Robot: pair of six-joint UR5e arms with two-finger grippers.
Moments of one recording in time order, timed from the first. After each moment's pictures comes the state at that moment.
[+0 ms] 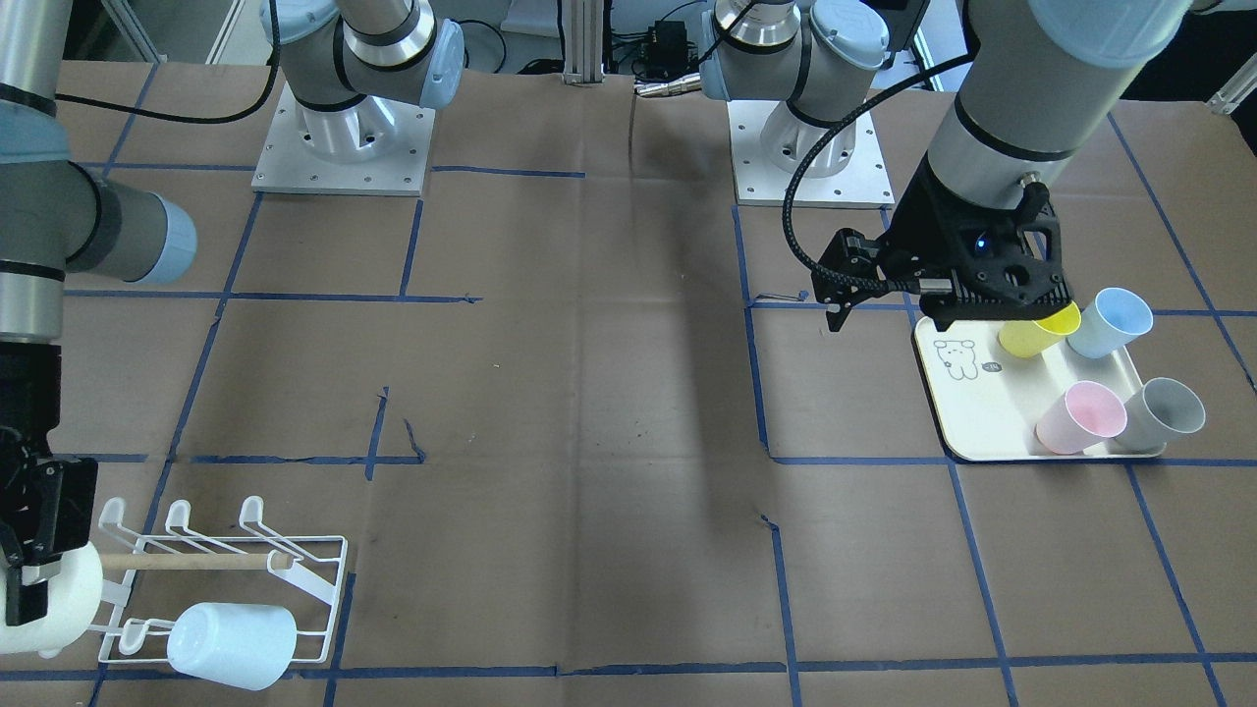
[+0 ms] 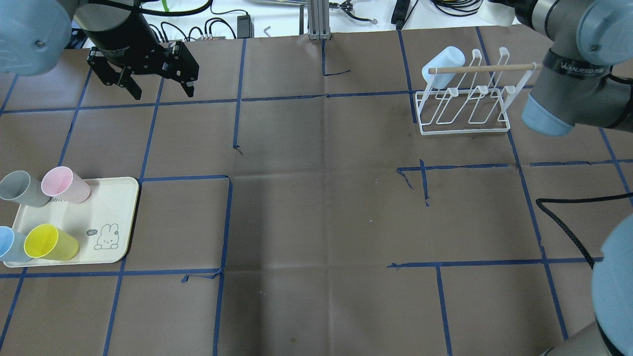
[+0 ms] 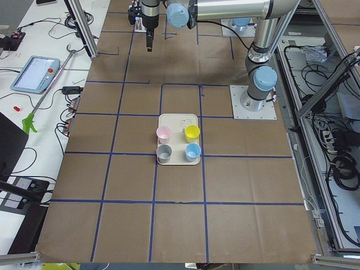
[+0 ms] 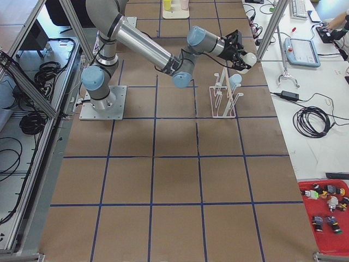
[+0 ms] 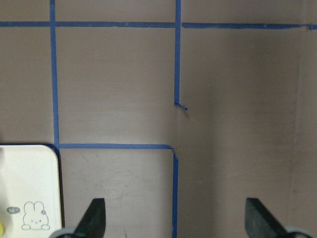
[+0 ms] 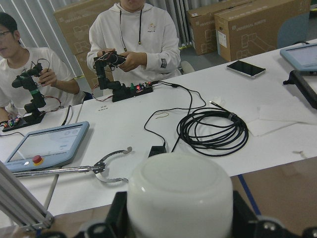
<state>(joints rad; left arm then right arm) -1.54 -1.68 -1.47 -1.54 1.58 0.03 1.29 -1.20 1.77 -3.25 -1.32 0.01</state>
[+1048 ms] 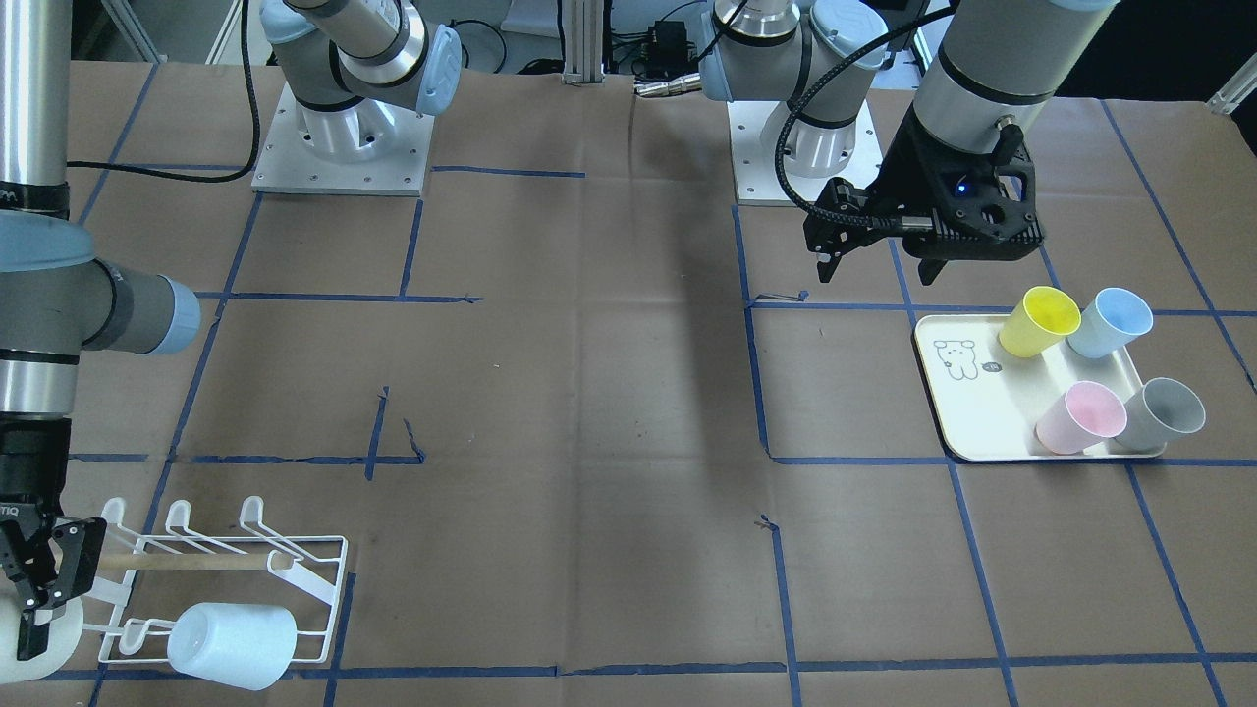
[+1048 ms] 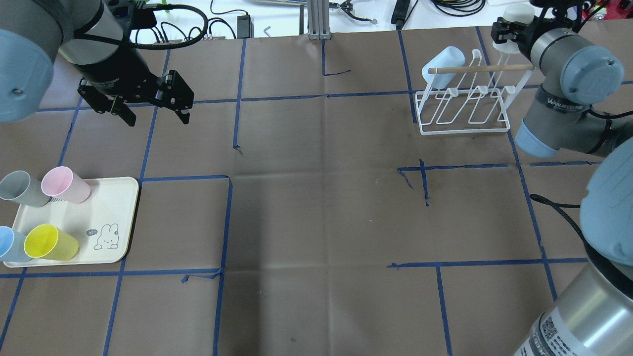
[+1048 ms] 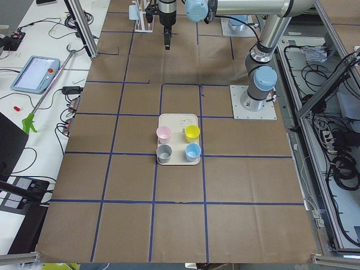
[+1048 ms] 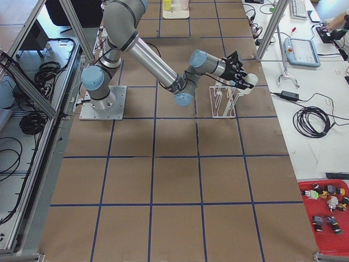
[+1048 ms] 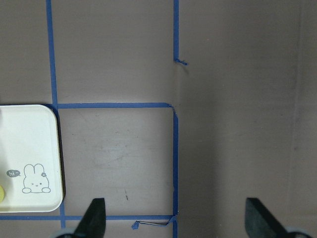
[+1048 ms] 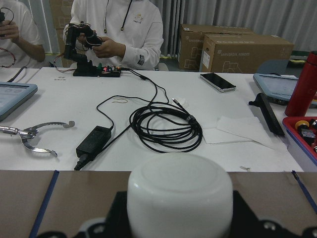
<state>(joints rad) -1.52 -1.57 -1.59 -1.53 1.57 0.05 1.24 -1.04 1.83 -3.48 -1.33 -0.17</state>
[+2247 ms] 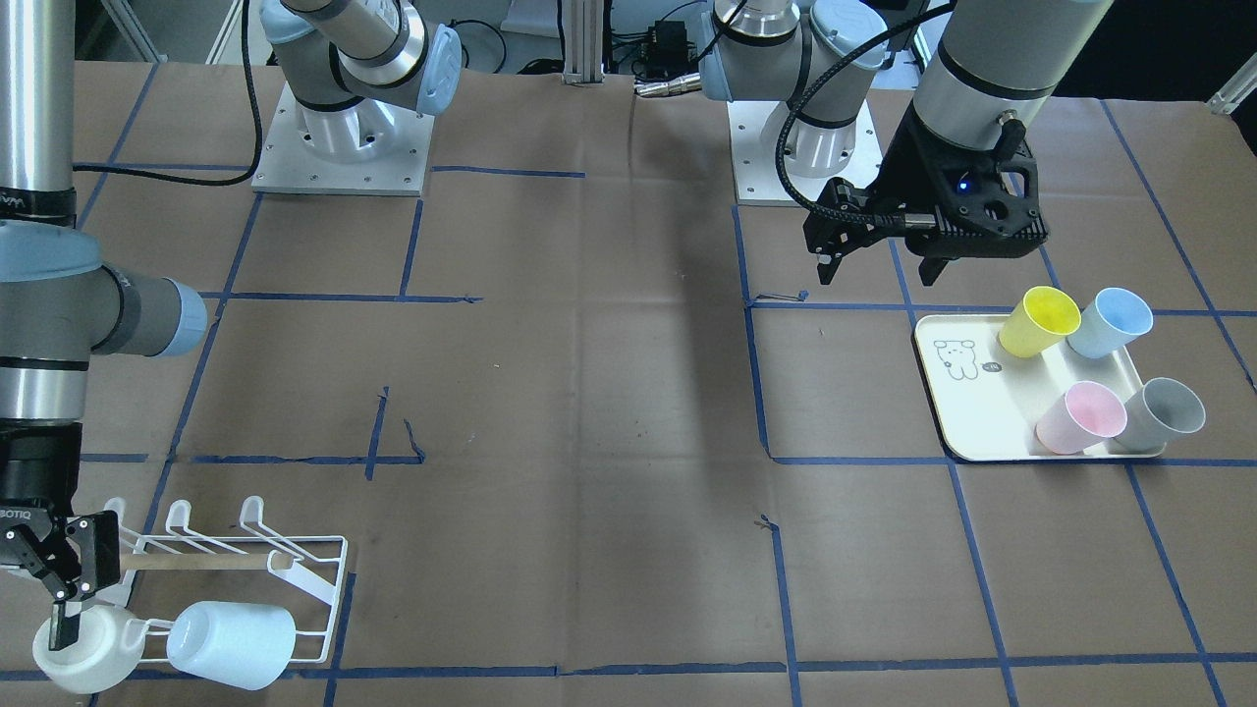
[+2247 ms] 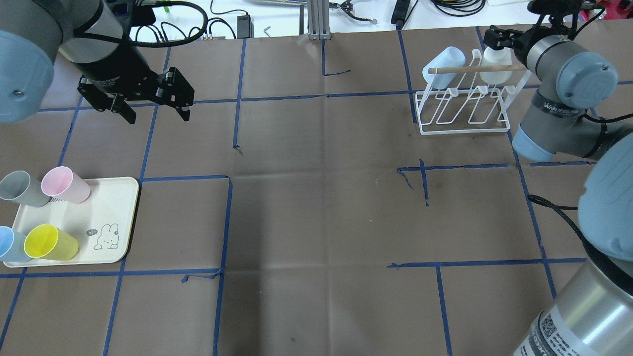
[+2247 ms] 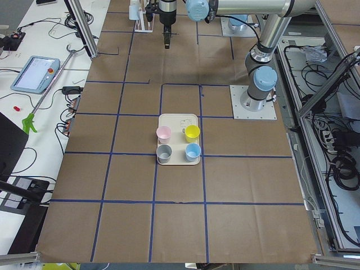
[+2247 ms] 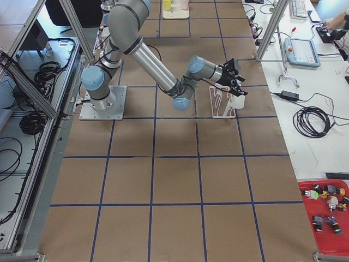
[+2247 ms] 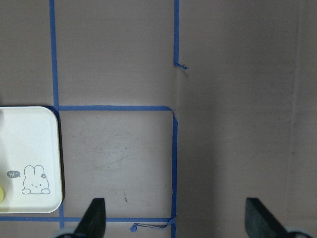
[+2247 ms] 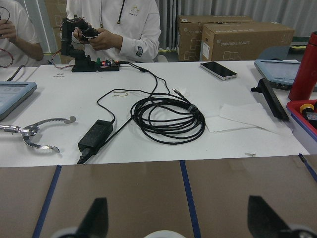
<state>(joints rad) -1.53 -1.57 -1.59 -1.51 1.57 0.03 1.24 -1.05 1.82 -3.44 -1.33 -0.12</state>
